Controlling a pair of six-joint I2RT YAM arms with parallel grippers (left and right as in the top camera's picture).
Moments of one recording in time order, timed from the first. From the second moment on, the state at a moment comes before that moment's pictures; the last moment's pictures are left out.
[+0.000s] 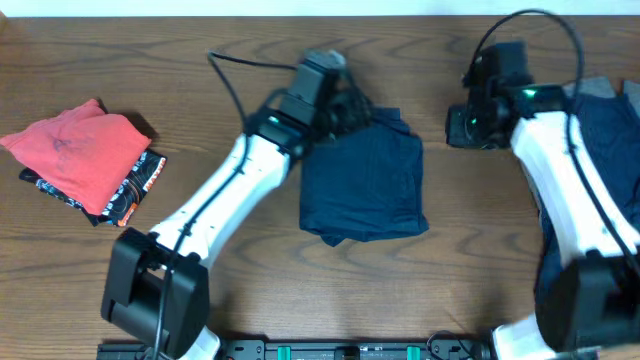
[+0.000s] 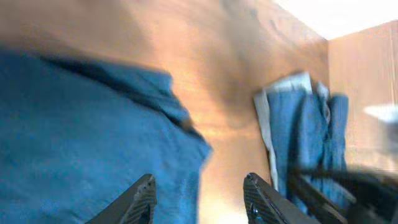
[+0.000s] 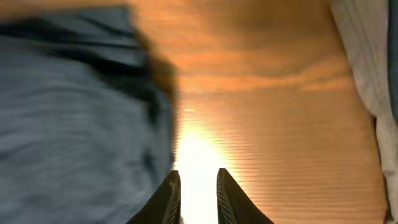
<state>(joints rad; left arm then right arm) -0.48 1.74 1.38 -0.34 0.27 -0.80 0.11 1.68 1.44 -0.97 -0.10 0.18</state>
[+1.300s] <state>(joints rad) -0.36 2.07 1.42 -1.04 0.25 -0.61 0.31 1.73 0.93 -0.49 -0.01 0.29</state>
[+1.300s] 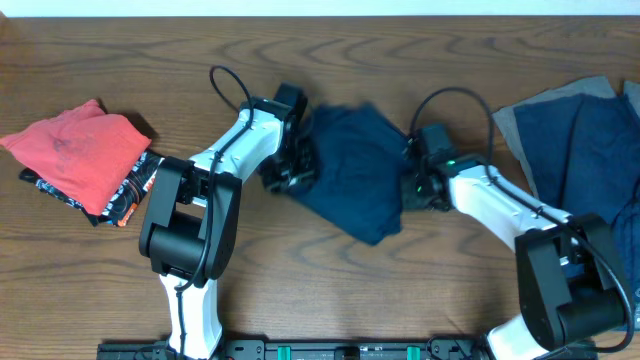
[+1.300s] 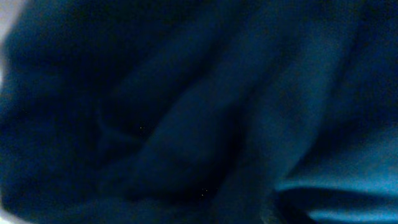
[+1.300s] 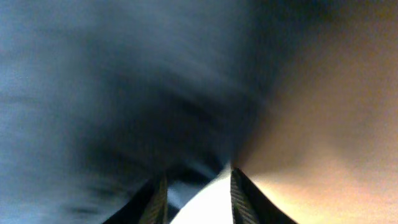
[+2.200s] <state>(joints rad) -0.34 1.84 1.40 -0.89 0.04 -0.37 0.24 1.73 0.95 -0.51 0.09 0.27</state>
